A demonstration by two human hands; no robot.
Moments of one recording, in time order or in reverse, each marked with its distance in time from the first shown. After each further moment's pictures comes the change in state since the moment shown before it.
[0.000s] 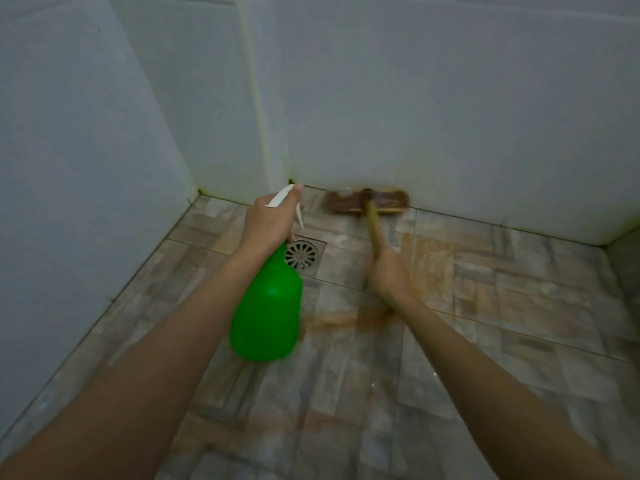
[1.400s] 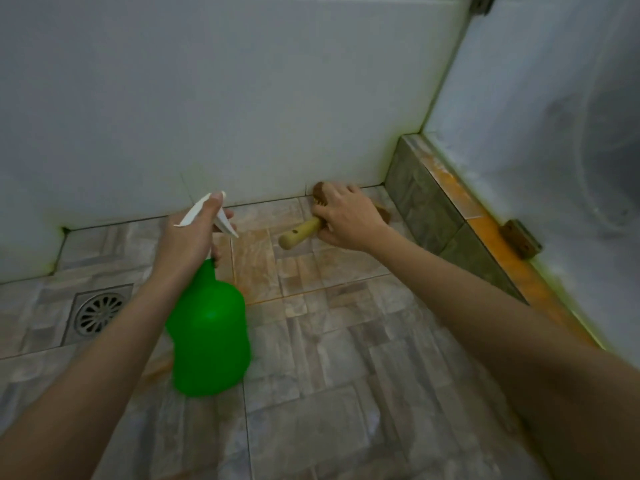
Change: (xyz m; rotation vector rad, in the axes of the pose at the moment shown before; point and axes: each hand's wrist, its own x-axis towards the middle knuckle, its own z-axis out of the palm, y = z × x) left_hand -0.071 0.077 0.175 -0.164 -0.372 0.073; right_hand 0.000 0.136 -0.235 -1.070 0.047 -0.398
